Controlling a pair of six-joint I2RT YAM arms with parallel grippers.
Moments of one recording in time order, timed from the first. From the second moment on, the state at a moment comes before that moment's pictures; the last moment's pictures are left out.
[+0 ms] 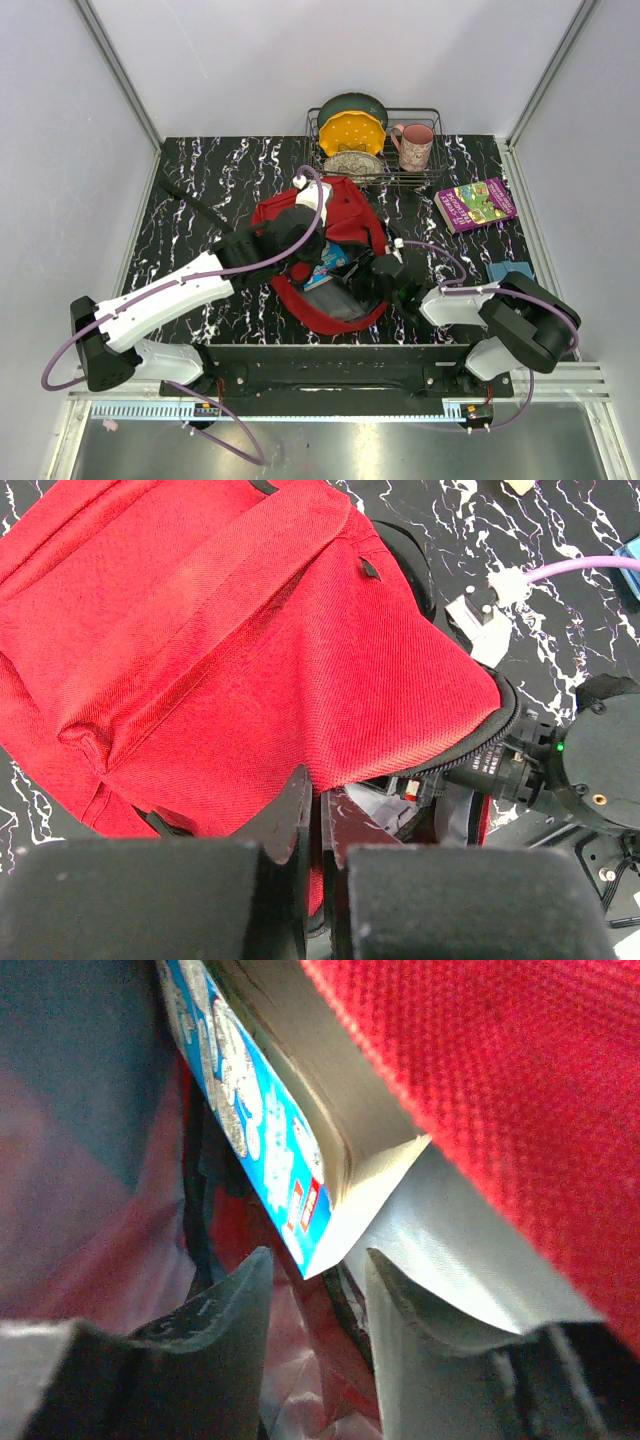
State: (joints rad) left arm -1.01 1.28 1.26 -0.63 -0.38 -0.46; right arm 0.83 1.46 0.43 0.56 0.06 1.52
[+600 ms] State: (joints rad) left arm -1.01 1.28 1.25 -0.65 -0.40 -0.47; right arm 0.82 1.70 0.68 0.62 0.03 1.49
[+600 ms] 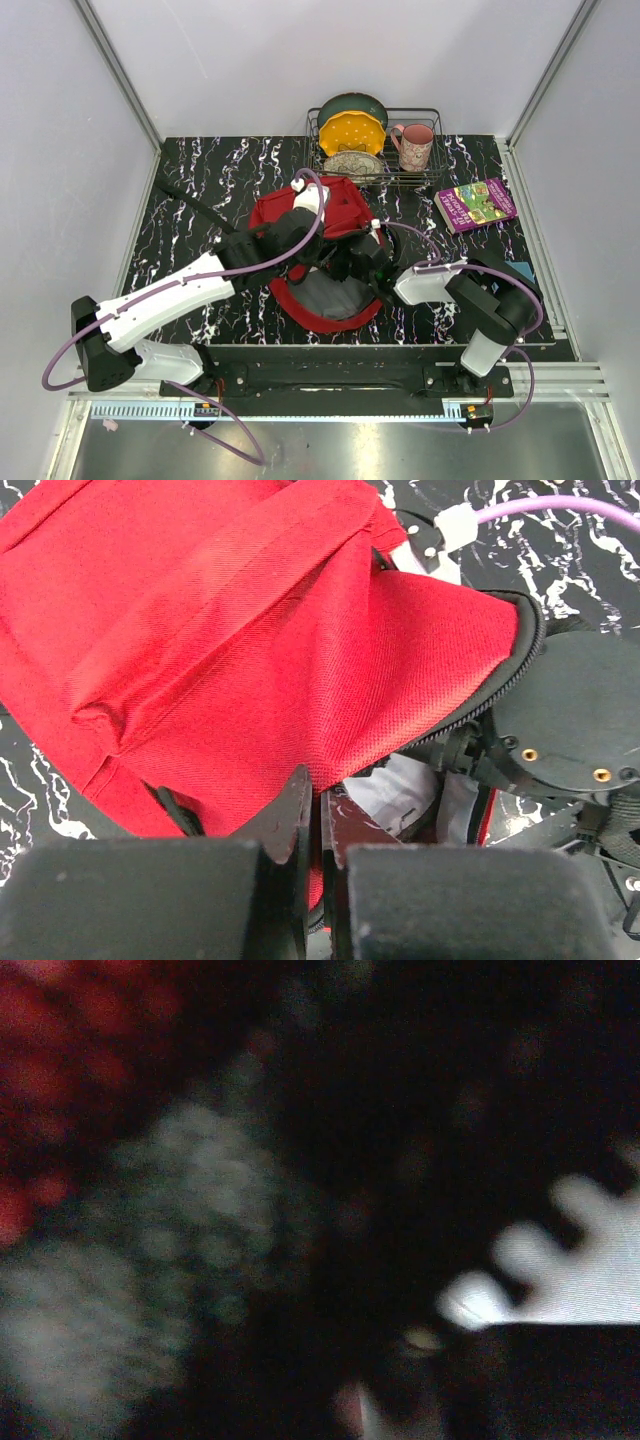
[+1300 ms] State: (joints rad) left arm -0.99 1.27 1.15 -0.66 -0.44 -0.49; right arm 0.82 1.00 0.46 0.16 0.13 1.33
